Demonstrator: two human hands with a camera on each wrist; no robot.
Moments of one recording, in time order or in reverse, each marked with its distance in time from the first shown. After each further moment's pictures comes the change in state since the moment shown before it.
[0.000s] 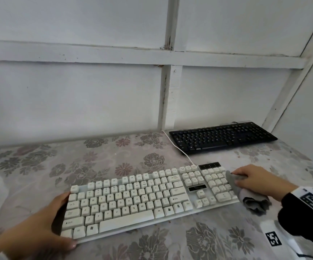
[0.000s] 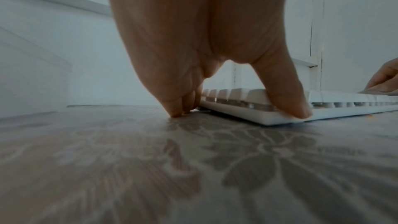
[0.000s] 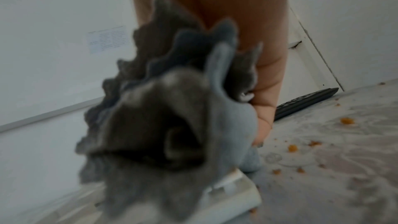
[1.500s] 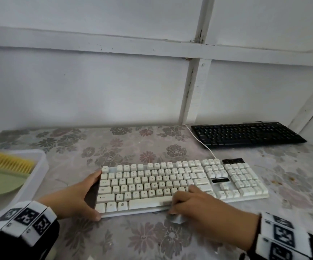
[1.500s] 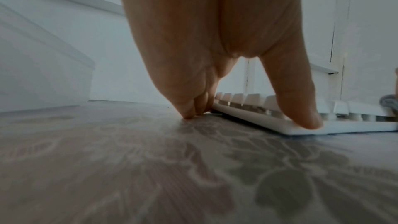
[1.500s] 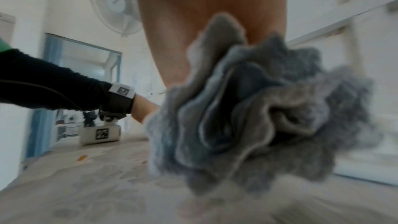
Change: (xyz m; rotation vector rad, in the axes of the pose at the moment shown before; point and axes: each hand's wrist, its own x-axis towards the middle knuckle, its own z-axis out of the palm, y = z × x) left_hand 0.003 -0.010 -0.010 0.155 -0.087 -0.053; right_hand -0.085 -0.157 0.075 -0.207 -0.135 -0.936
